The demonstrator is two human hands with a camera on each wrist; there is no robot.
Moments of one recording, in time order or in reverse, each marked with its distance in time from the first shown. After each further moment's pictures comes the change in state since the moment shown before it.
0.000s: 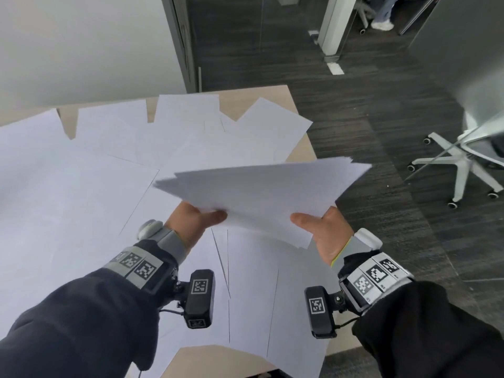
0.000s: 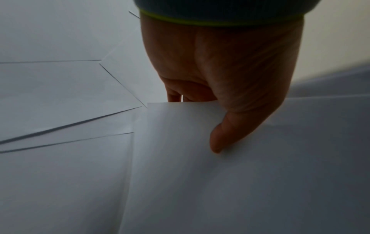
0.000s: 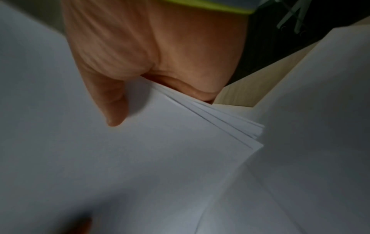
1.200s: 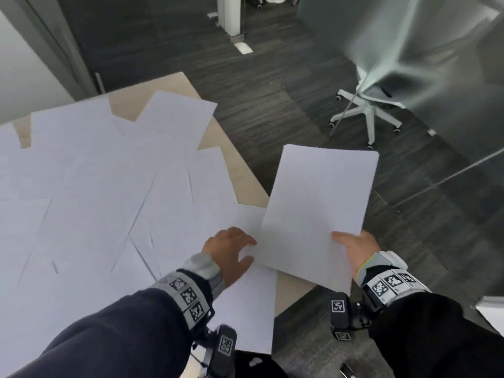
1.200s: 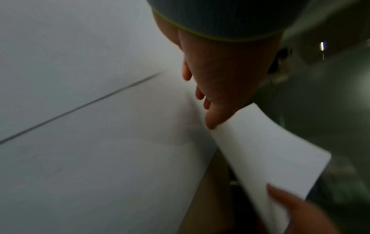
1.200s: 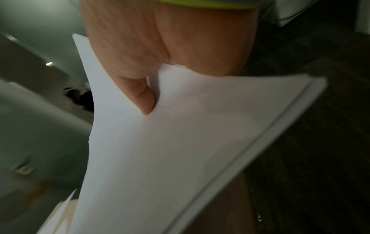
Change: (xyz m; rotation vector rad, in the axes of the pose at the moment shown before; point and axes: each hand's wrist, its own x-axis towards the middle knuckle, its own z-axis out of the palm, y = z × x) left_hand -0.042 -0.043 0.181 1.061 -0.615 0.389; right_hand -0.118 0.096 -0.183 0.071 0.672 0.520
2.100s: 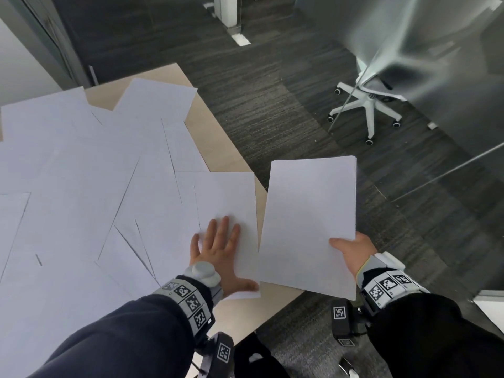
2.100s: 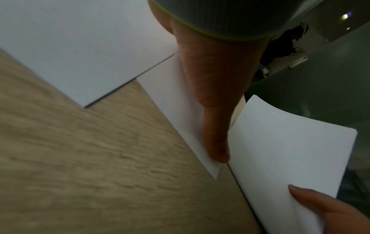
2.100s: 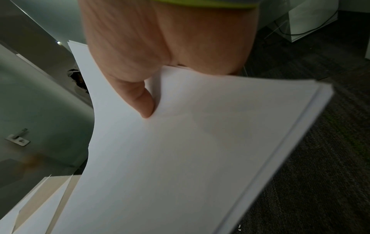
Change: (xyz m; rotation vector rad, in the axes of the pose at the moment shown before) left_hand -0.006 -0.016 0.035 0.300 -0.159 -0.171; right_hand 0.007 0.016 -0.006 -0.195 -0.013 -0.034
